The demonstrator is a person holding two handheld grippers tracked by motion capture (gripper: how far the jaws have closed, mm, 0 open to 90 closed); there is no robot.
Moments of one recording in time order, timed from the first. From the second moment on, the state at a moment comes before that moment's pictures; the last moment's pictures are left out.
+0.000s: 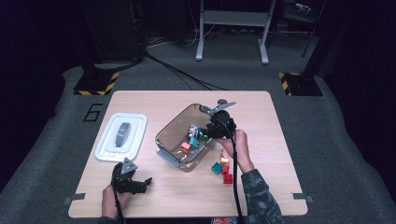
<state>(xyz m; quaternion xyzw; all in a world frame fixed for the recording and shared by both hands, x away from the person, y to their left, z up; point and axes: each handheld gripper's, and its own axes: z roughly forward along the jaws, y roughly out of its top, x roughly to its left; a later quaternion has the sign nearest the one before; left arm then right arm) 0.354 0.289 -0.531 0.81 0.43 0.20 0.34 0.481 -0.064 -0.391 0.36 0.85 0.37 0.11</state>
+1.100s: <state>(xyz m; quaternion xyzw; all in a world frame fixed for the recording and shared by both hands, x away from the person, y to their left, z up) 0.355 0.290 -0.531 0.81 0.43 0.19 0.34 0.421 -0.140 -0.409 0.41 0.80 0.41 0.16</state>
